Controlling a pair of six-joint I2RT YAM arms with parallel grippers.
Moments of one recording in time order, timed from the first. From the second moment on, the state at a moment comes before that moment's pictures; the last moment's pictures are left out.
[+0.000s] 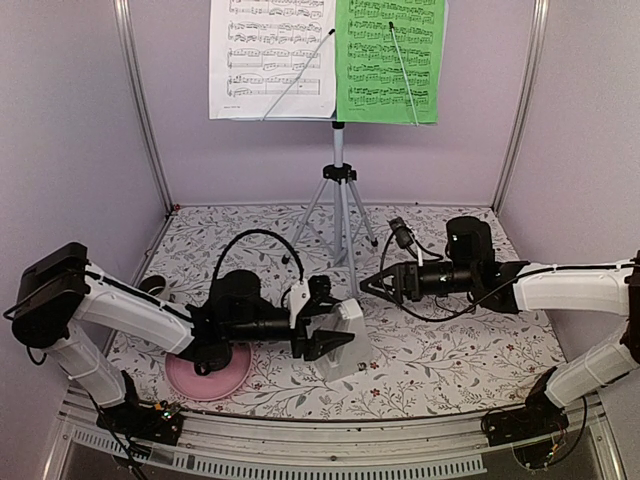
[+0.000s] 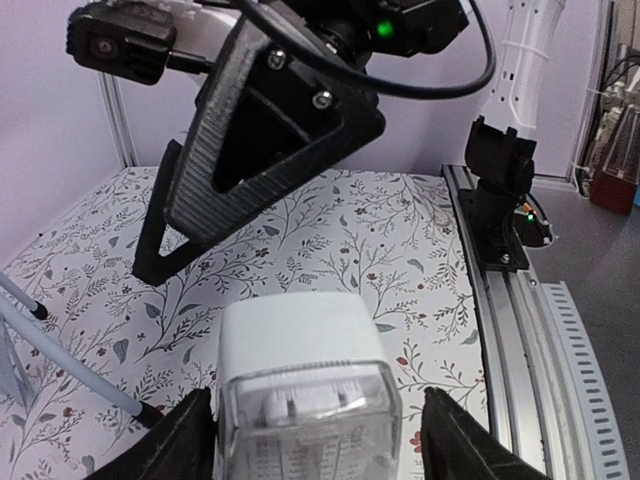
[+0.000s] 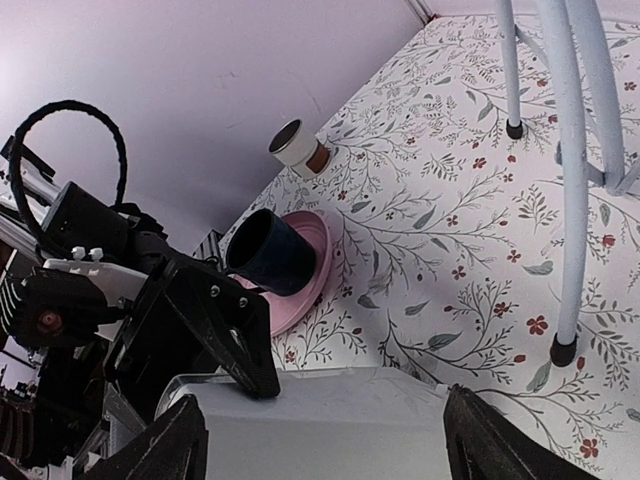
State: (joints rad) left arm -1.08 1.60 0.63 0.81 0.29 0.08; right arm 0.69 1.37 0.73 0.29 -0.63 0.50
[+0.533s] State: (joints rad) left arm -1.08 1.51 0.59 0.81 0.27 0.05; right arm 0.74 1.39 0.81 0.18 -0.67 0.50
